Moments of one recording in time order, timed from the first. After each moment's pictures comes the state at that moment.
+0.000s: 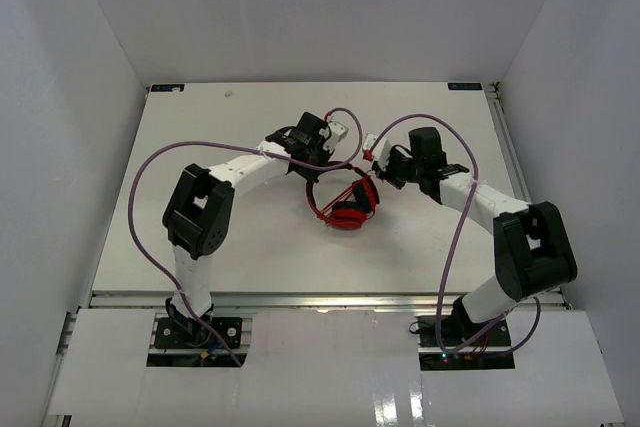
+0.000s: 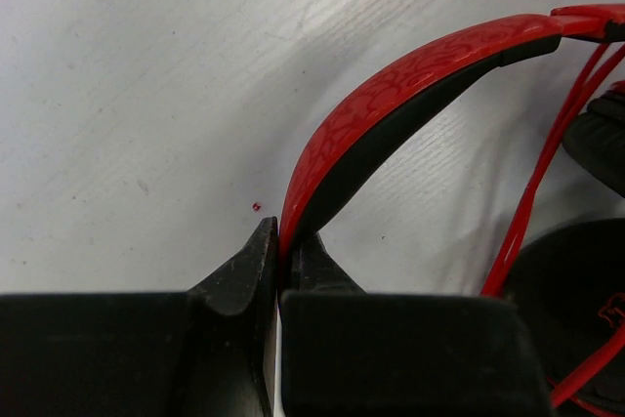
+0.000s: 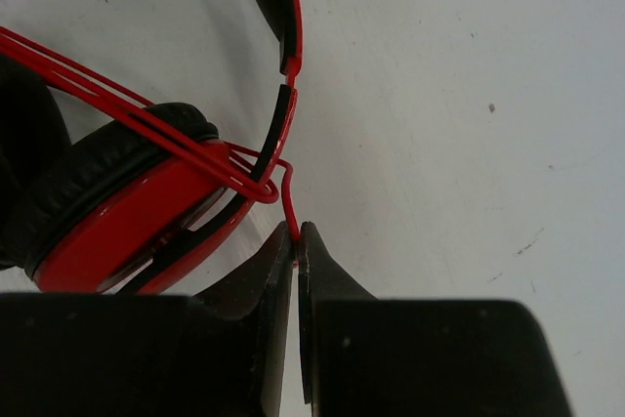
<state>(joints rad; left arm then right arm) -0.62 1.98 1.51 -0.47 0.00 0.09 0.36 1.53 0.91 -0.04 -0.48 -0.79</state>
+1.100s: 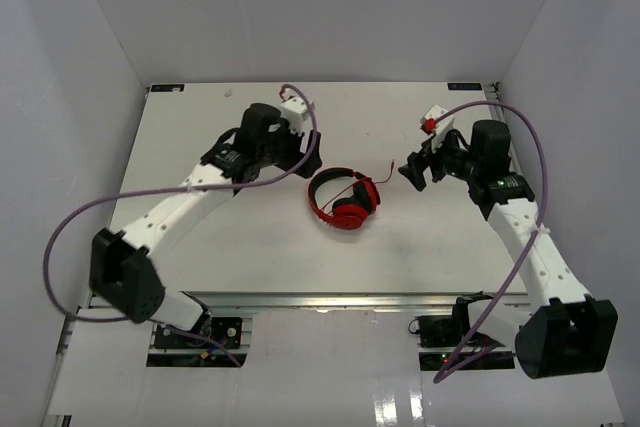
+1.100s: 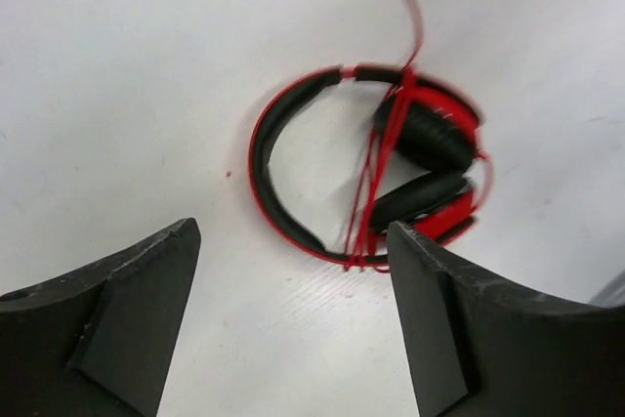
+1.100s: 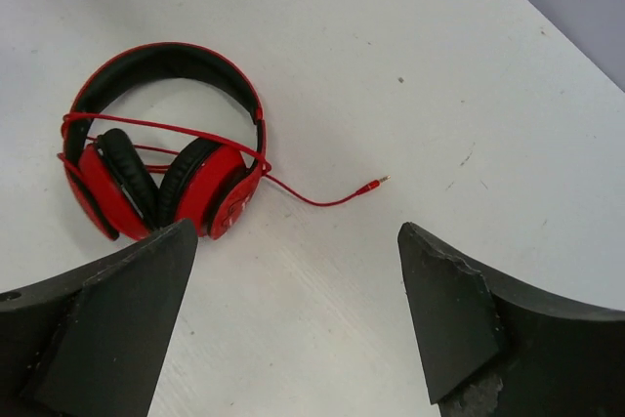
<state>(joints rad) -0.58 1.45 1.27 -0.38 0.15 -0.07 0.15 1.11 0.94 -0.29 -0.60 -0.44</state>
